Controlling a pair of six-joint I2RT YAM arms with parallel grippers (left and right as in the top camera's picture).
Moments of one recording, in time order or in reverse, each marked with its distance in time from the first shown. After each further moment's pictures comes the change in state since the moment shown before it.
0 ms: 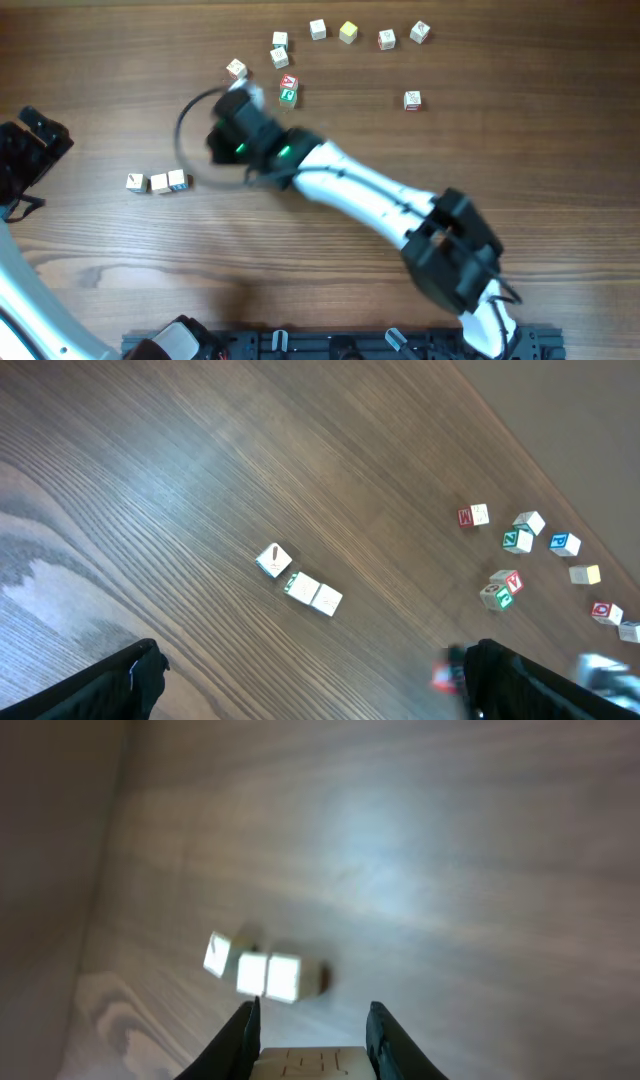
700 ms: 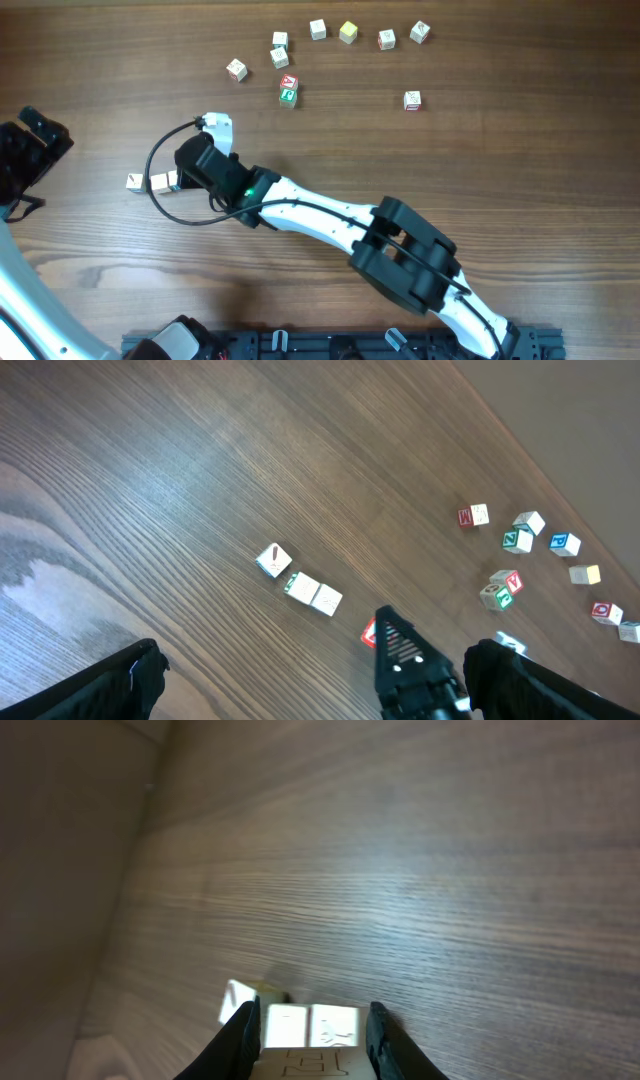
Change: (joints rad) left arm 0.000 0.000 0.000 0.000 0.000 0.000; right arm 0.124 0.170 -0.003 0.319 0.218 0.137
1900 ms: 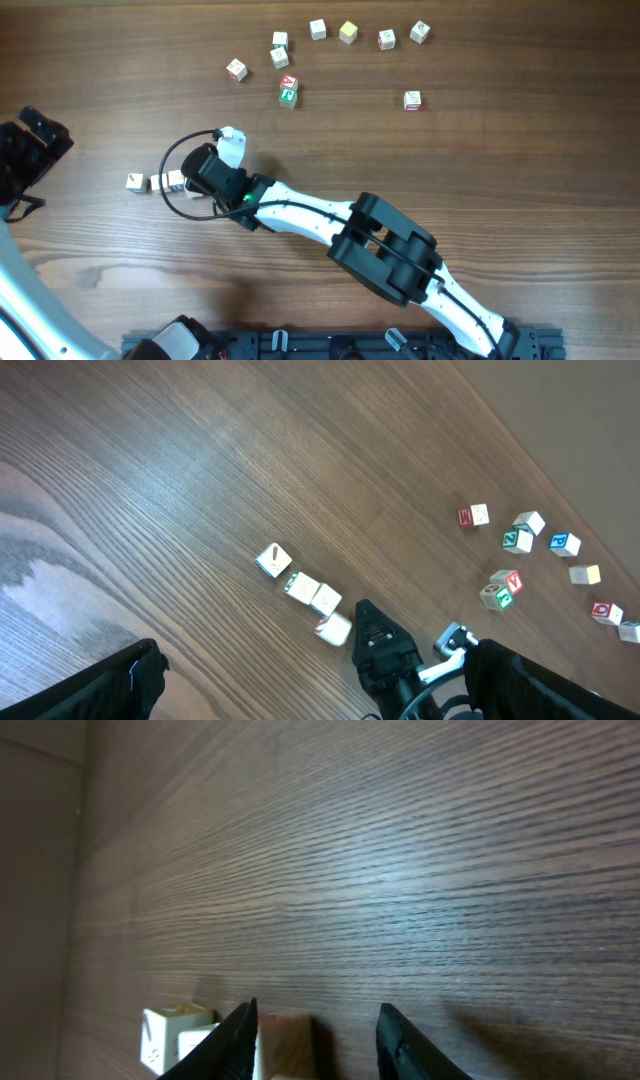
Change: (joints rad) left arm 0.000 0.000 0.000 0.000 0.000 0.000; right arm -0.003 0.106 0.000 0.022 0.019 0.212
